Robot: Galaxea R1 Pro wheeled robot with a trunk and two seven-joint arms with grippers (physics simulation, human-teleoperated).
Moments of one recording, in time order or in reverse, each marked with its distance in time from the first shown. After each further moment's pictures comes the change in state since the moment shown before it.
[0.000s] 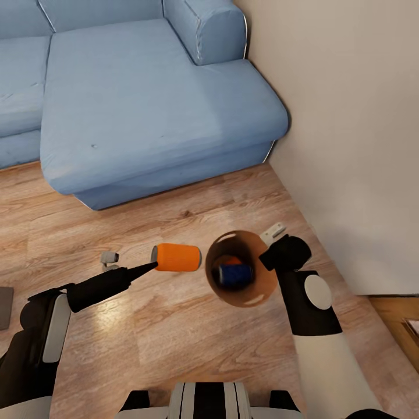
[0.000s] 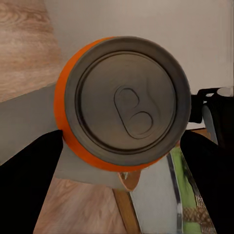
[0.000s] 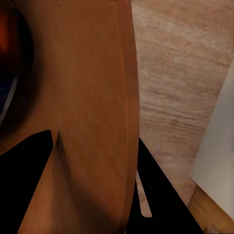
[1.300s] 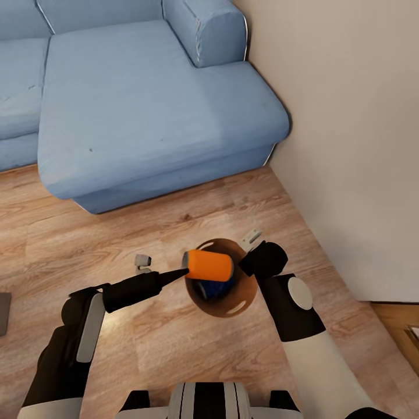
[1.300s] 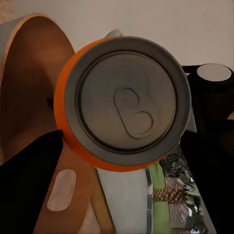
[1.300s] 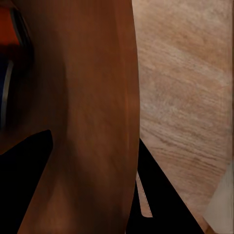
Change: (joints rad) left arm -0.002 -0.110 -0.141 0.025 -0.001 0.009 0.039; right arm 0.003 0.014 0.149 0.088 -0.189 -0.004 -0.120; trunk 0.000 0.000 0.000
